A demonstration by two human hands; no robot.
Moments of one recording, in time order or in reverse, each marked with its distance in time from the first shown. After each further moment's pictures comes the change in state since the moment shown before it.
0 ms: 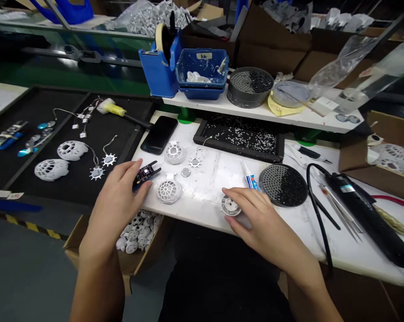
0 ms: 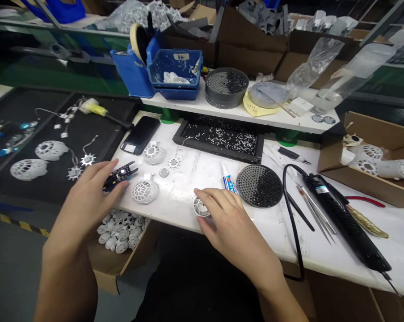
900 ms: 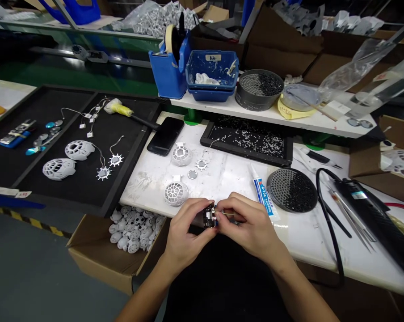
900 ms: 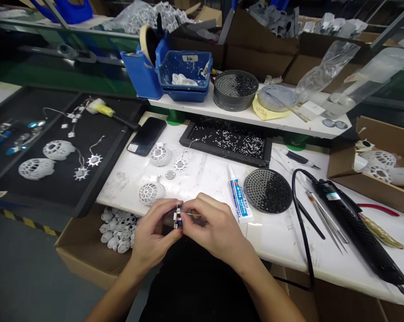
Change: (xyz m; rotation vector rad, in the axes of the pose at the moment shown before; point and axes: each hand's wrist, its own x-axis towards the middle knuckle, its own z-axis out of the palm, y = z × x) left_hand -0.062 0.102 0.052 -0.968 -0.039 0.070; right_hand 0.032 -0.020 0.031 0.646 0.172 -0.045
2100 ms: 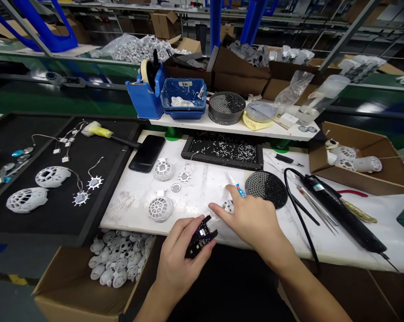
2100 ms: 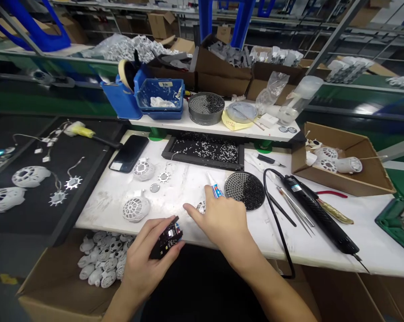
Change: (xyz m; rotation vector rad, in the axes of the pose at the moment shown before) left_hand -0.009 0.016 0.011 0.246 -0.030 0.161; right_hand 0.010 -0.010 -0.032 -1.141 -0.006 0.528
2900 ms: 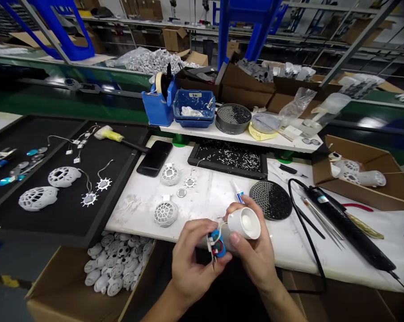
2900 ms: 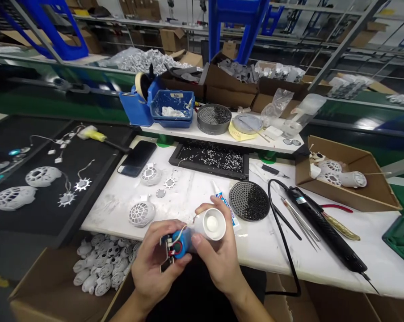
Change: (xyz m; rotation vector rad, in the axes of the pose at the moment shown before) left_hand 0.013 0.005 0.018 -0.410 0.216 0.076; right_hand -0.045 -0.020 0.035 1.770 0.148 -0.112
